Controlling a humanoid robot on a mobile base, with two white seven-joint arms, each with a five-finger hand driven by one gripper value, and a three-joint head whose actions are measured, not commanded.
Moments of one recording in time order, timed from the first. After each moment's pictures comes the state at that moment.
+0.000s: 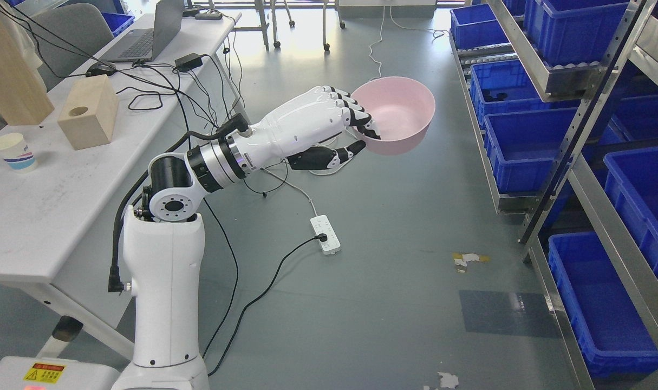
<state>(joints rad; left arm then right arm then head) -0.55 0.00 0.07 -1.61 -0.50 -0.79 -0.92 0.00 0.00 0.05 0.00 0.05 -0.08 -0.02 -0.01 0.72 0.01</state>
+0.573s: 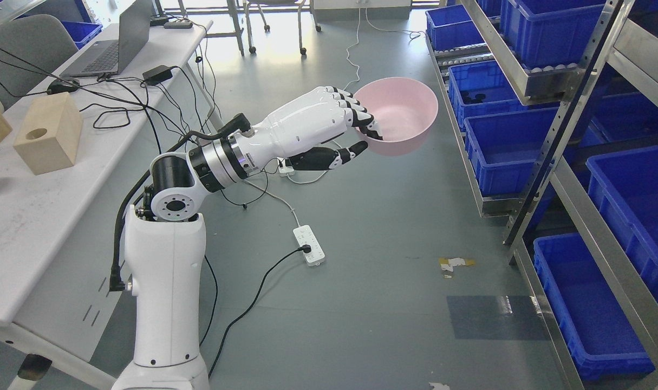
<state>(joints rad) -0.55 0.00 0.06 -1.61 -0.50 -0.79 -0.92 0.00 0.00 0.05 0.00 0.05 -0.08 -0.02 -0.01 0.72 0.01</state>
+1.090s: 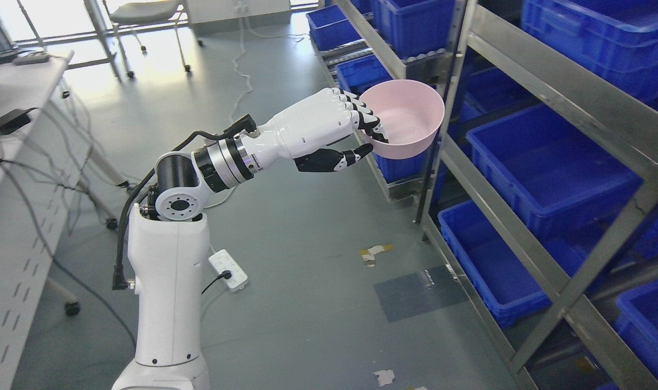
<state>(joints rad) -0.56 0.00 0.03 -1.61 -0.50 -0.79 -0.92 0.00 0.00 0.05 0.00 0.05 -0.08 -0.01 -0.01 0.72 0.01</state>
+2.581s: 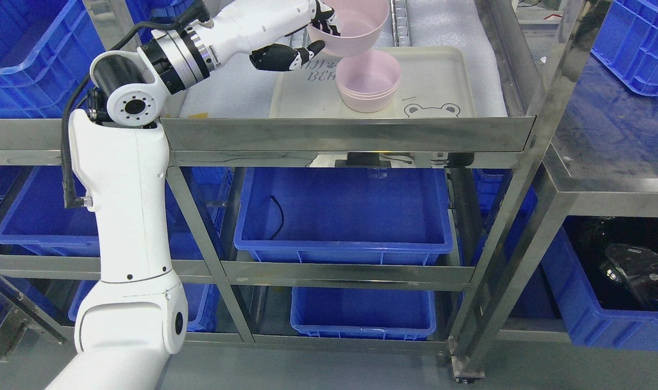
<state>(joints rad) -0.90 0.09 0.09 -1.41 -0.74 -0.73 -0.90 0.00 0.00 0.05 0.00 0.05 -0.08 -0.02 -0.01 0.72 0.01</state>
